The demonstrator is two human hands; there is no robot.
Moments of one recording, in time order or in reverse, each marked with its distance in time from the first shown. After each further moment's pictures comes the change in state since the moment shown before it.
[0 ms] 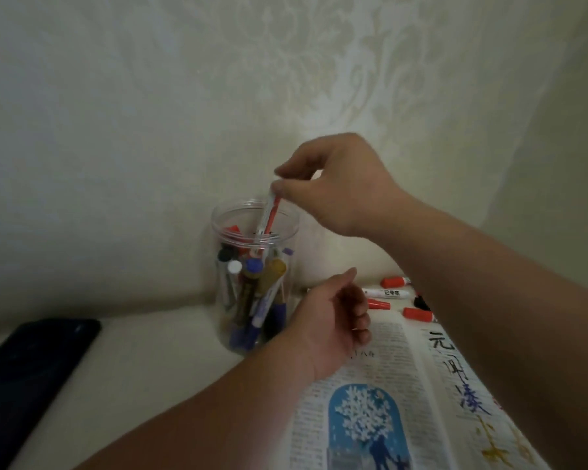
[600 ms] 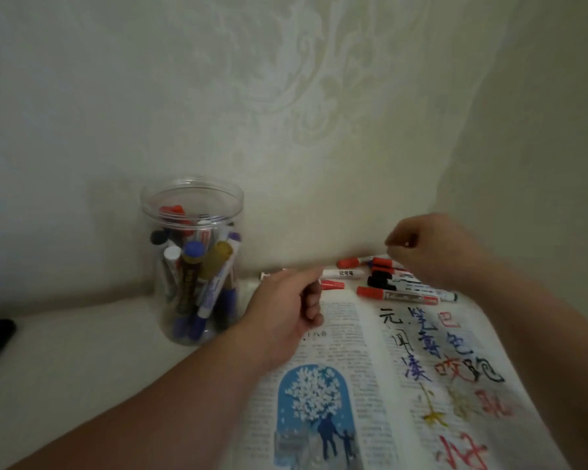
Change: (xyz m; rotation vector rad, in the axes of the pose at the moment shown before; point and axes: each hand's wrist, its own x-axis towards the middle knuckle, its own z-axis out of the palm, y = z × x) left_hand 0.012 -0.012 0.000 0.184 0.087 0.150; right_hand -0.099 0.126 -0.087 -0.537 -0.151 0.511
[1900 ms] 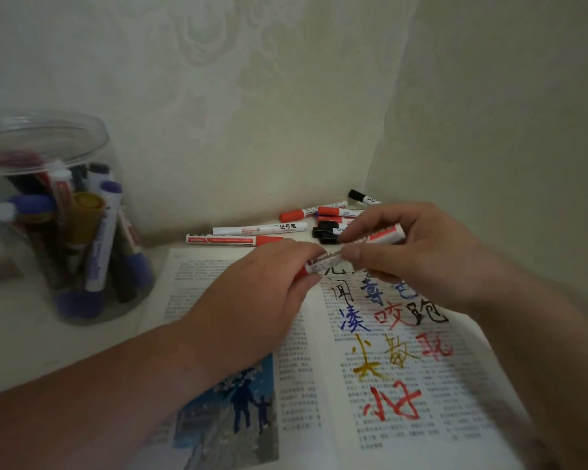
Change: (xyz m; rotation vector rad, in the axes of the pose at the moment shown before) left_hand -0.030 -0.029 0.034 1.513 -0.187 0.755; right_hand -0.071 0.054 0.013 0.930 -0.195 -0.103
